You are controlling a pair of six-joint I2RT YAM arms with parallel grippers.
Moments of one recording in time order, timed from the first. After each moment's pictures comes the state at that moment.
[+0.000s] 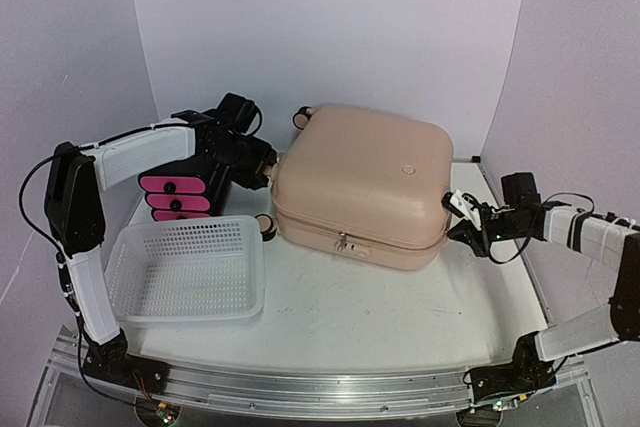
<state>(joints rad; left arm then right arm) -0.61 1.88 1.67 -0.66 0.08 -1.52 0.09 1.29 0.70 -0.31 -0.54 -0.84</state>
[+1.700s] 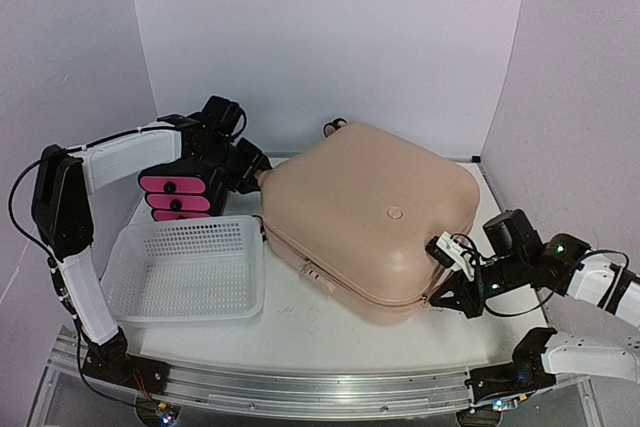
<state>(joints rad) -0.54 1.81 1.57 -0.60 0.25 -1.35 0.62 0.82 0.54 -0.66 -0.47 -0.12</state>
